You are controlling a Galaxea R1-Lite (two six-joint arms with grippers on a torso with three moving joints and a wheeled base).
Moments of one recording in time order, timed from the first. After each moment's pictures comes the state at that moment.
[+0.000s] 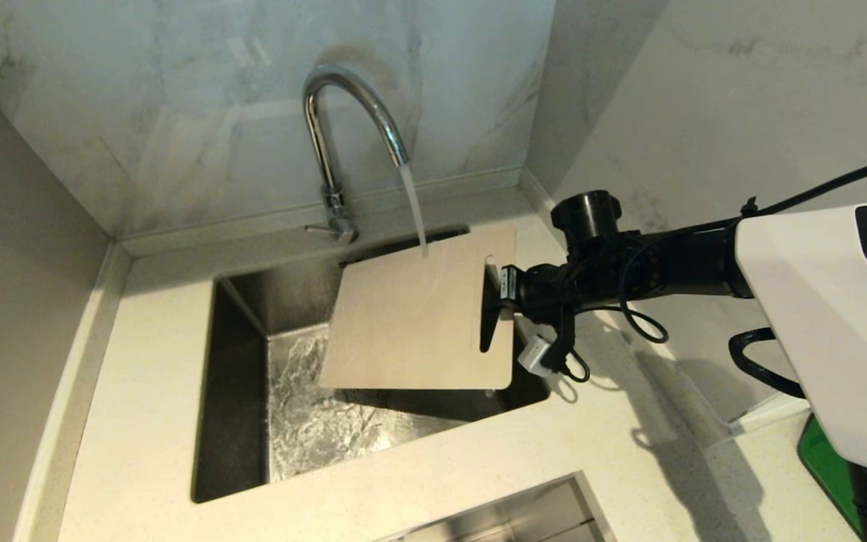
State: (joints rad) left arm 0.00 0.00 0.00 0.00 0.00 -0.01; right arm 0.27 2.21 -1.79 0.17 0.54 -2.72
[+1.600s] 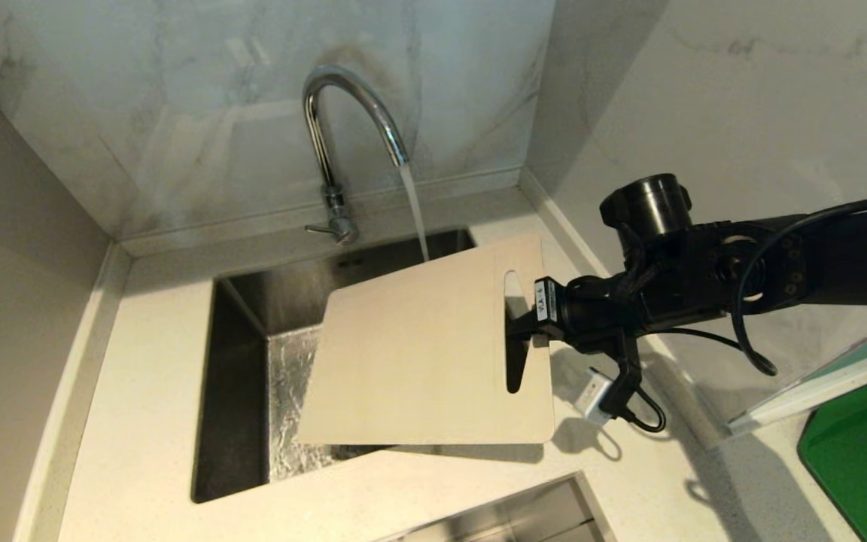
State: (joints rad) left arm 0.00 0.00 0.00 0.00 0.00 -0.01; right arm 0.29 1.84 -1.40 0.23 0.58 -2.72
